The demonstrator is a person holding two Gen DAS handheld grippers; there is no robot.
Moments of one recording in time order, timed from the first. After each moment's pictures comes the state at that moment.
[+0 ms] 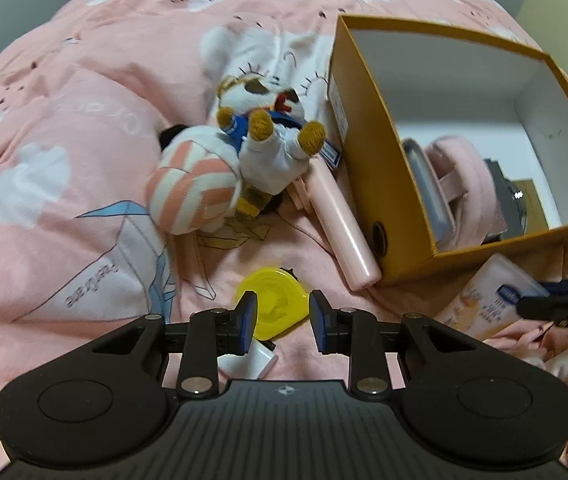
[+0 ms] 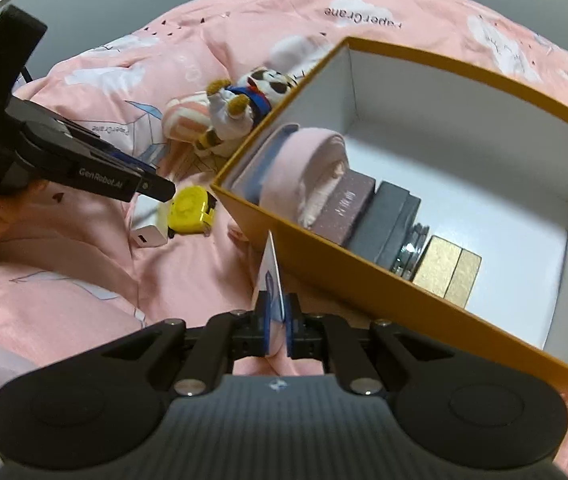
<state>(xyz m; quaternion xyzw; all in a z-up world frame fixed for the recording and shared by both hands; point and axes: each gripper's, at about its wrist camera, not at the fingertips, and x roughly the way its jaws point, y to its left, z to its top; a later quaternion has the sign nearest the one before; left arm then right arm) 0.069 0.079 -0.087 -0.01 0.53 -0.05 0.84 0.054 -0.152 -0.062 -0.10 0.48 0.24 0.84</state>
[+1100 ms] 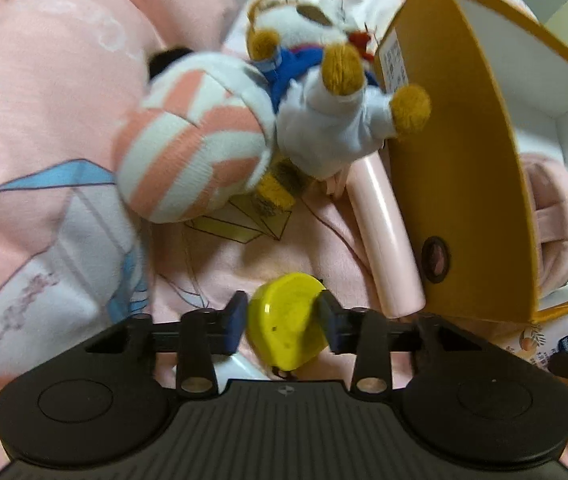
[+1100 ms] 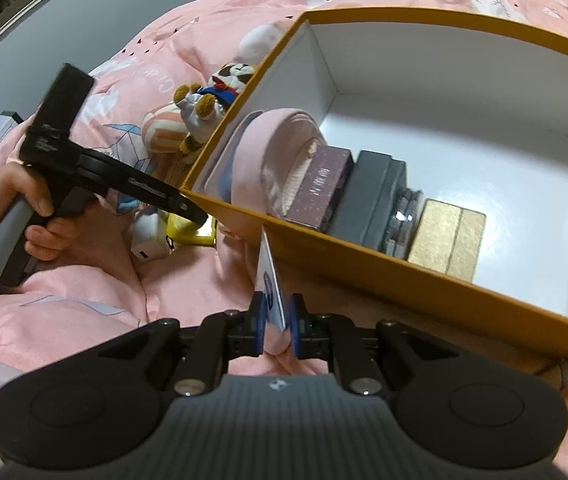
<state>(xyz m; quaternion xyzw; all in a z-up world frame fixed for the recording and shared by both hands) 0.105 0.114 -0.145 -0.11 0.59 -0.06 0.80 0.066 -0.176 -0.070 -0.01 0.50 0.24 0.83</state>
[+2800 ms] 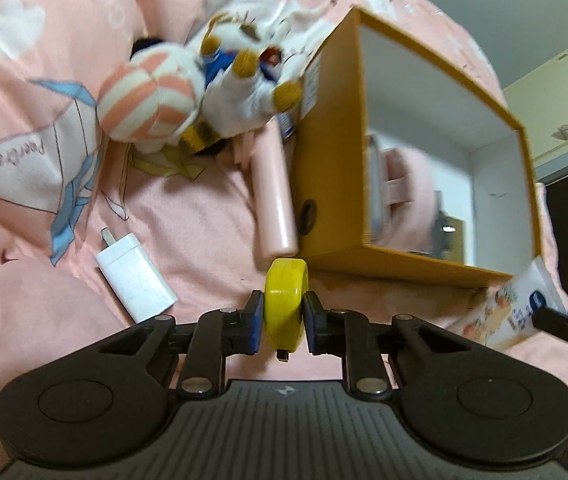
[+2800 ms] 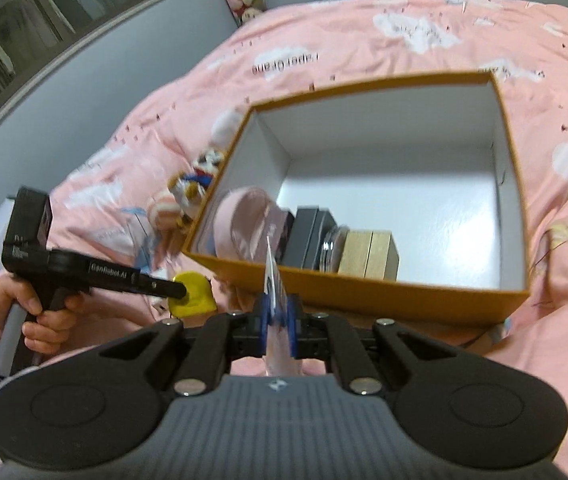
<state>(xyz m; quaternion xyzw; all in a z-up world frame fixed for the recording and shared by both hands) 0.034 0.111 -0.104 -0.23 0.55 -0.10 0.80 0.031 -0.247 0.000 0.09 0.44 0.21 0.87</state>
